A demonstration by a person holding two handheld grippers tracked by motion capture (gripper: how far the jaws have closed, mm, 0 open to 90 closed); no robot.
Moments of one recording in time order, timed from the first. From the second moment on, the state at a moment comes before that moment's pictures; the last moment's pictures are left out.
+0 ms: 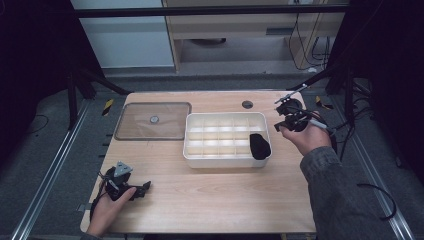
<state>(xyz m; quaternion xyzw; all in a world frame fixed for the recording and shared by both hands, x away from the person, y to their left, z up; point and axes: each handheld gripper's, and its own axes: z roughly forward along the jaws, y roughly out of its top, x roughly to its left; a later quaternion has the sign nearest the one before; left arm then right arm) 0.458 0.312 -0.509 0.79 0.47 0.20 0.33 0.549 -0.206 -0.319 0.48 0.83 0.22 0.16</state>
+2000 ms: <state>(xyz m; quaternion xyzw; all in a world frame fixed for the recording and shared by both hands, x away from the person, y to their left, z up) 0.459 0.313 -0.509 0.80 0.46 0.20 0.33 0.578 -0.167 -0.393 0.48 0.84 0.20 0.12</state>
